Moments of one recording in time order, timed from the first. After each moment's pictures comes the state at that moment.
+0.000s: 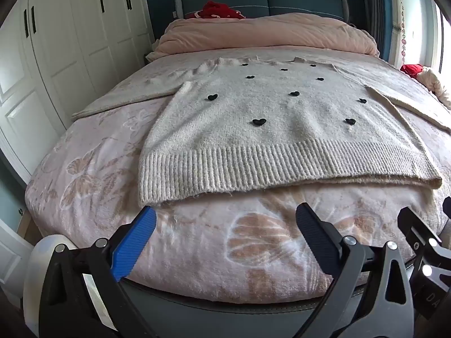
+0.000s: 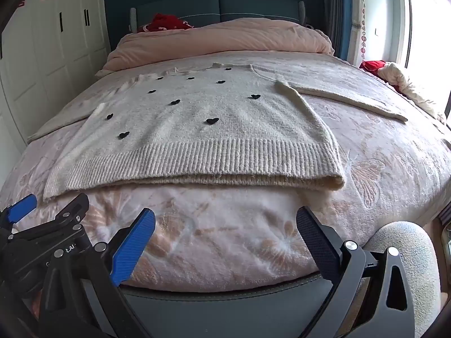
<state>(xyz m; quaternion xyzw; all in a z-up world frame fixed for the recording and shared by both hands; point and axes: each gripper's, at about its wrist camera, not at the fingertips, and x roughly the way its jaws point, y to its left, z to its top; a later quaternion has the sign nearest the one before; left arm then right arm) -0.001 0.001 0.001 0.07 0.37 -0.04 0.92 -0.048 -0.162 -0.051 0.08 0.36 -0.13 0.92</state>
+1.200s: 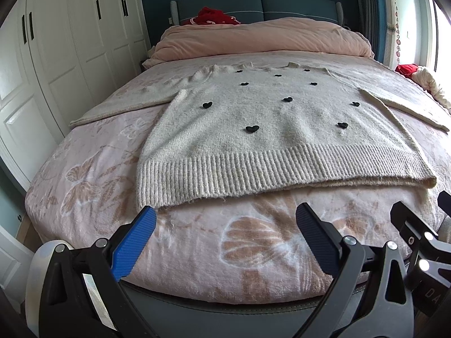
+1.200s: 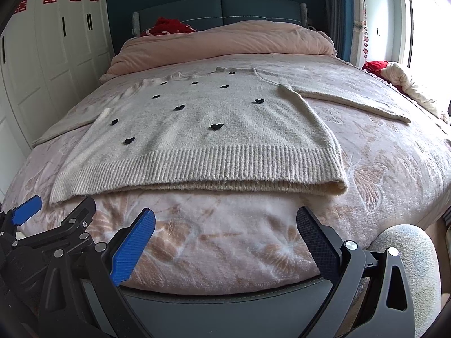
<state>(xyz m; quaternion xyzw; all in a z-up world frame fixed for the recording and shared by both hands) -0.004 -0.006 0.009 0.08 0.36 -0.05 0.93 -0.045 -0.160 -0.045 0.08 0.36 -0.12 0.92</state>
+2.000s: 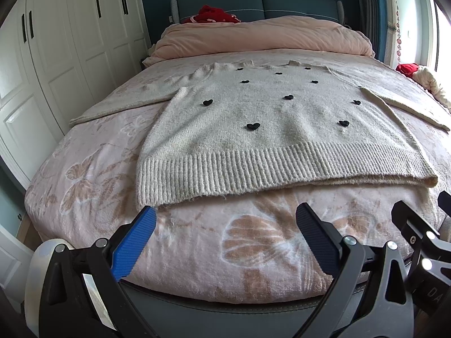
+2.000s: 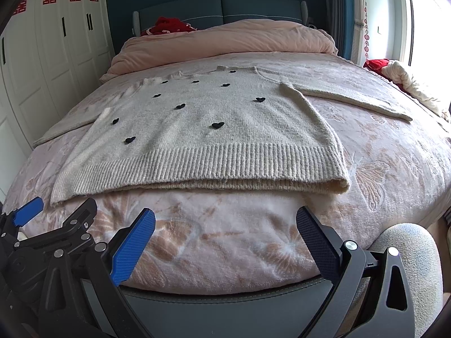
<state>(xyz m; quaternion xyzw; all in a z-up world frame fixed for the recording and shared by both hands) -0.004 -0.005 0.004 0.08 0.36 -0.05 0.93 -0.045 -0.159 -0.047 0.09 0.36 -0.12 0.92</state>
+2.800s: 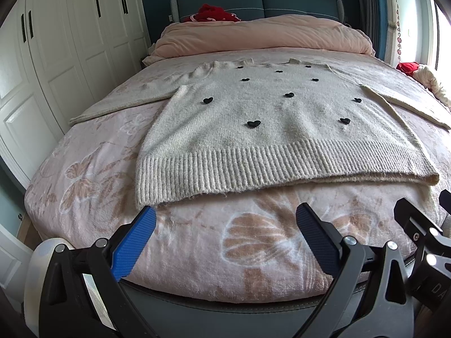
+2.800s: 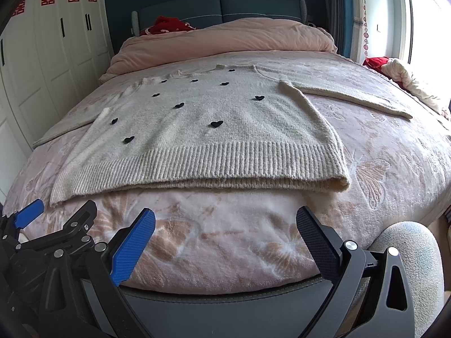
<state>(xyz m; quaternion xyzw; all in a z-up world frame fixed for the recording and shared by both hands) -0.005 -0.005 0.001 0.08 0.36 -0.05 0.93 -0.044 -0.158 -0.049 0.09 0.36 -0.12 0.92</state>
